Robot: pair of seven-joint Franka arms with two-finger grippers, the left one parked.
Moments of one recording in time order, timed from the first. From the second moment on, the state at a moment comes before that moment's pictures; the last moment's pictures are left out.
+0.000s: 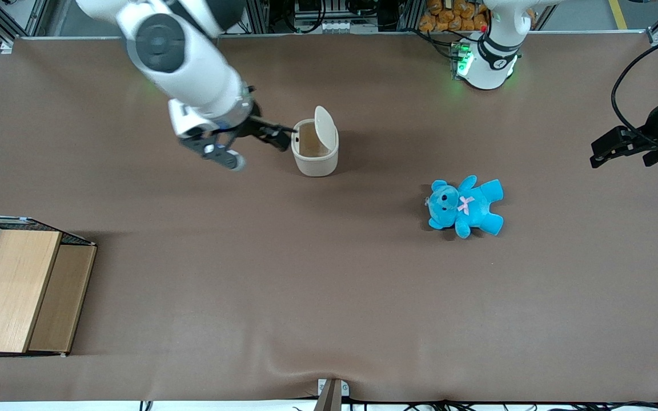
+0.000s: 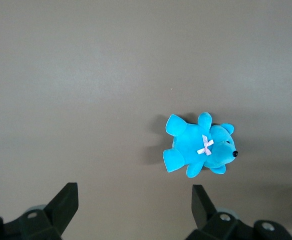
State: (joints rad) arm 0.28 0.22 0.31 -1.48 0.18 1.63 1.05
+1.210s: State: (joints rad) arm 0.00 0.13 0.00 -1.34 0.12 1.31 0.08
